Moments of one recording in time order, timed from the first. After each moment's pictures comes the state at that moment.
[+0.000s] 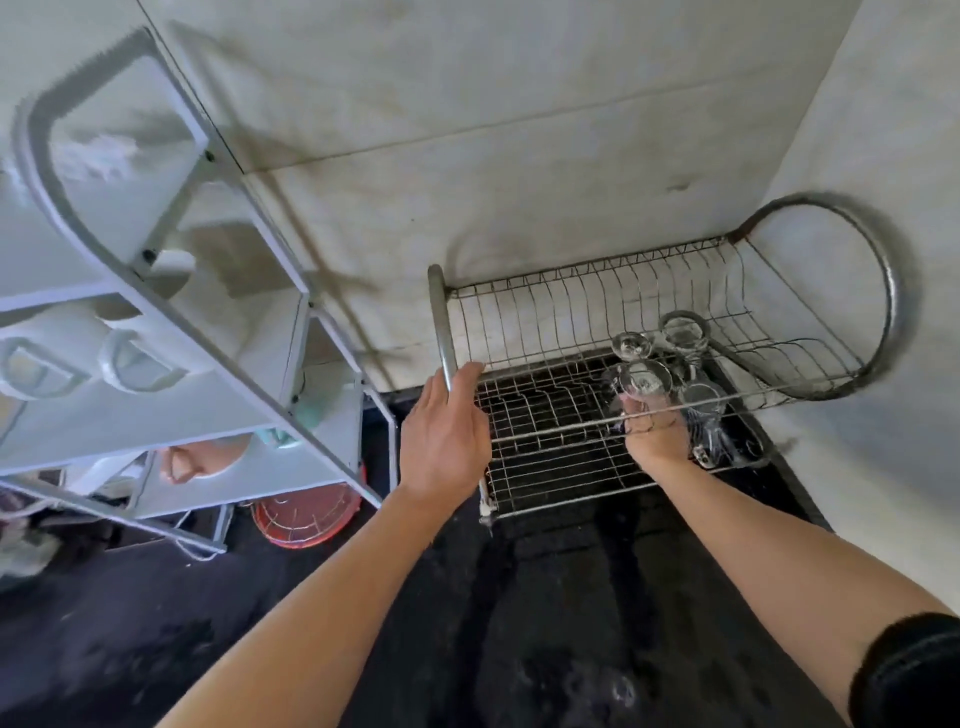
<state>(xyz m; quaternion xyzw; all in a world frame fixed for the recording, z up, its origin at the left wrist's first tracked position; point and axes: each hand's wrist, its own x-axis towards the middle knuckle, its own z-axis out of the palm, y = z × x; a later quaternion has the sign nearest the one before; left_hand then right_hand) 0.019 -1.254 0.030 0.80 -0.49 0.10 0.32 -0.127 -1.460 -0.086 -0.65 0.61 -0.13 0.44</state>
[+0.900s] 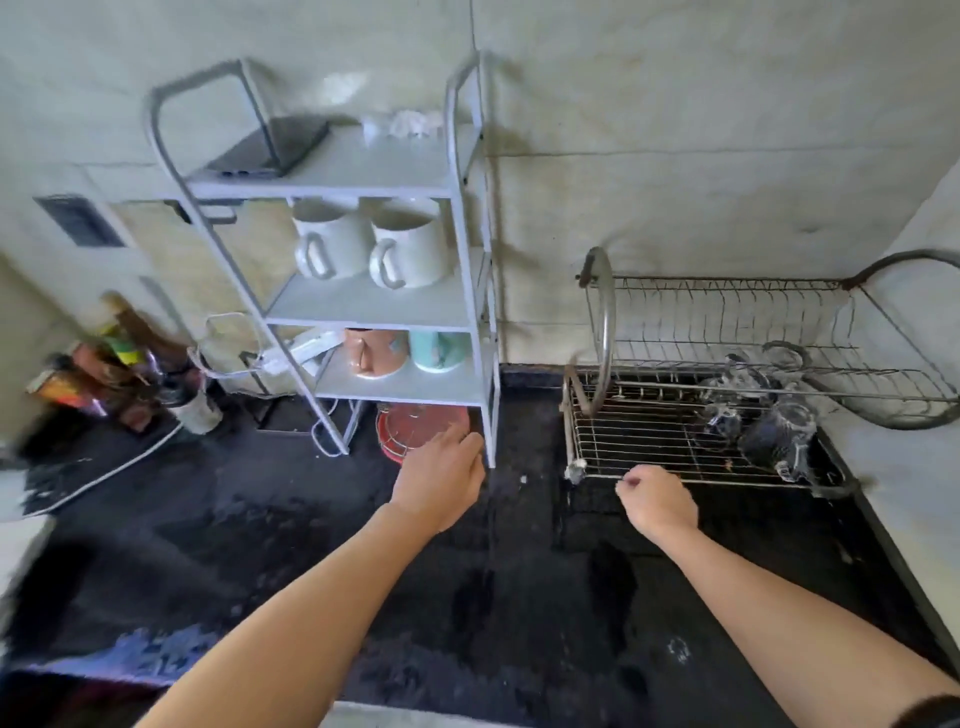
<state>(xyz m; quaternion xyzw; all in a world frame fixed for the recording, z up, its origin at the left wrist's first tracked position) 0.020 -1.051 0.014 0.88 -0.45 0.02 0.12 -0.128 -1.278 -0.061 -0.84 0.48 0.04 0.25</state>
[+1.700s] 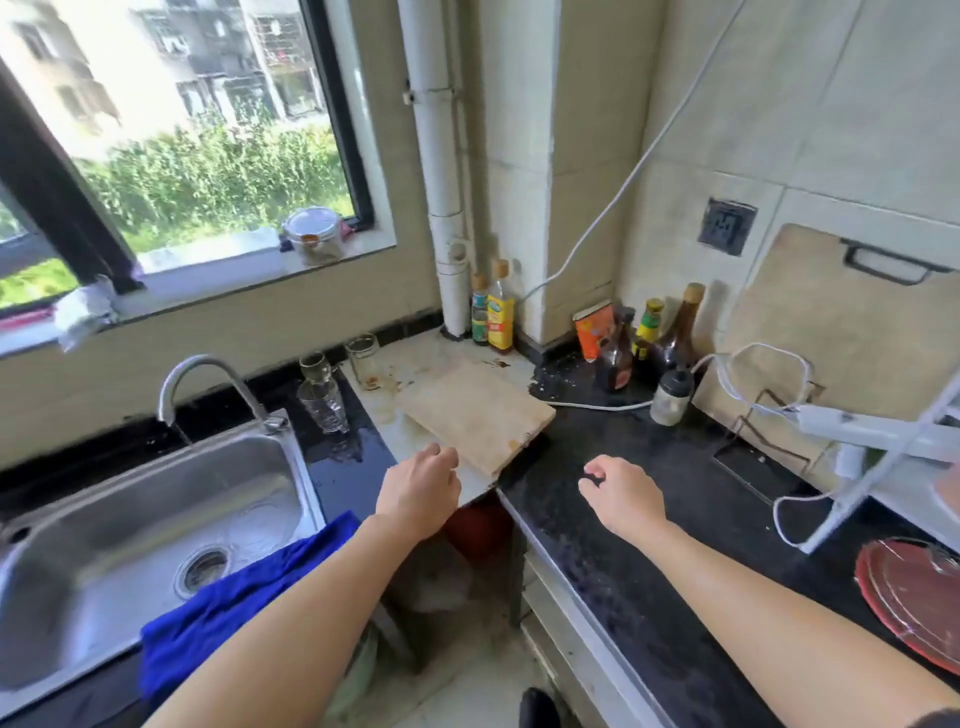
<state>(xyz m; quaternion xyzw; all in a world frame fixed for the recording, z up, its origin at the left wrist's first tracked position) 0.044 -0.482 0.032 0.99 0.08 0.05 0.12 0.136 -0.726 -0.009 -0.96 -0.07 0.09 0.24</state>
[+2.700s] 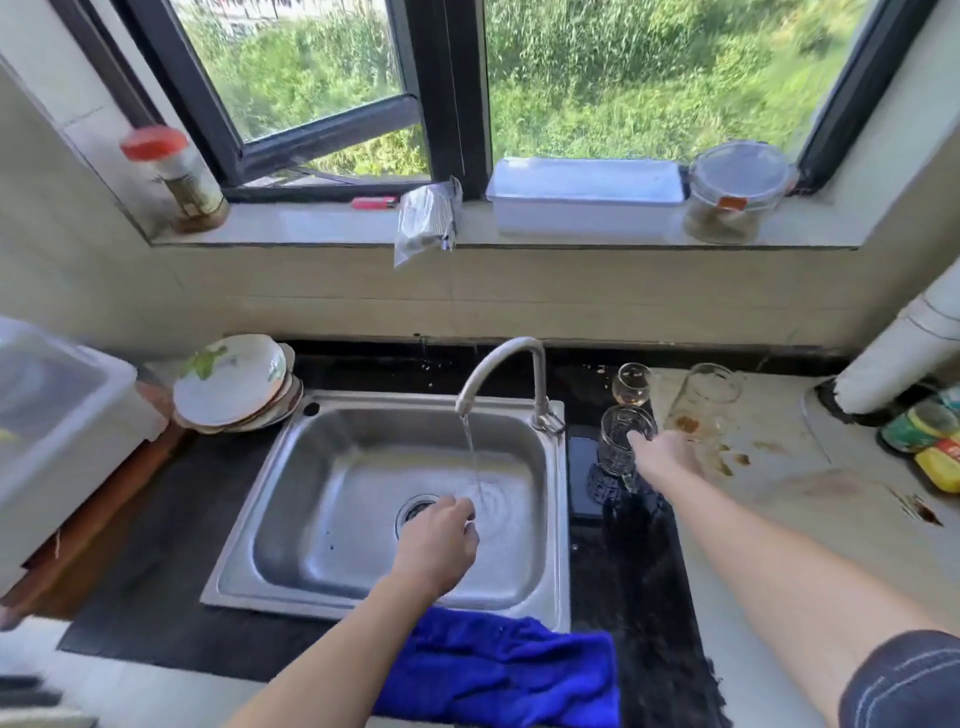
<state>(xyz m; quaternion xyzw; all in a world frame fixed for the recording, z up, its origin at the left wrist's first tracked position) -0.009 -0.127 -0.063 0.87 0.45 -0.04 0.19 0.295 -0.196 -0.103 -0.94 -0.12 0.25 0.21</state>
